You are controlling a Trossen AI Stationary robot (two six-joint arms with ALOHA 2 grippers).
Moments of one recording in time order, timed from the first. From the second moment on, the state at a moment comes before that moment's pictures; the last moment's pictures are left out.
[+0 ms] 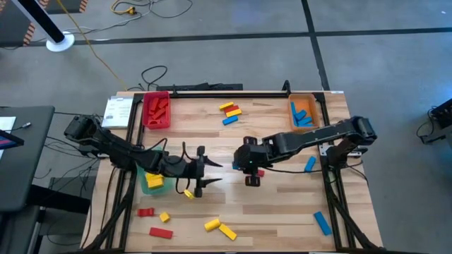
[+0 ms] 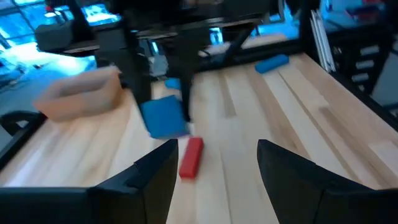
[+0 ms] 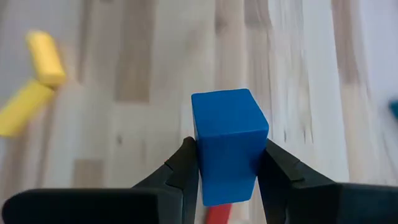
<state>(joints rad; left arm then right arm) -0.32 1.41 0.73 0.46 -0.36 0.11 0.17 1.66 1.39 -0.73 0.10 0.13</state>
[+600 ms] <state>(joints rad) -0.28 1.41 0.73 0.68 -0.34 0.12 0.23 1.66 1.49 -0.56 0.18 0.02</state>
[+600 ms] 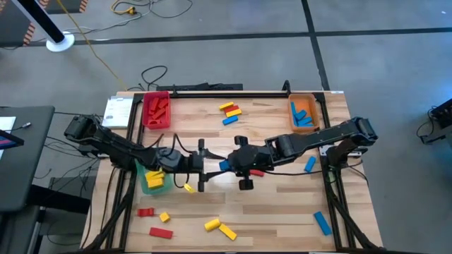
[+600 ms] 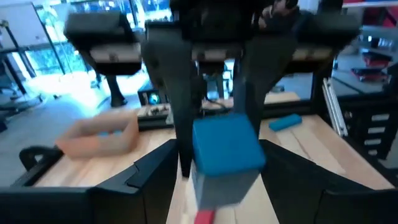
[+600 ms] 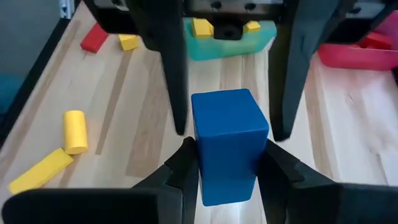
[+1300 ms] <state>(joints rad) -0.29 1.49 0.73 0.80 -0.36 0.17 0.23 1.66 1.49 -0.59 0.21 0.03</state>
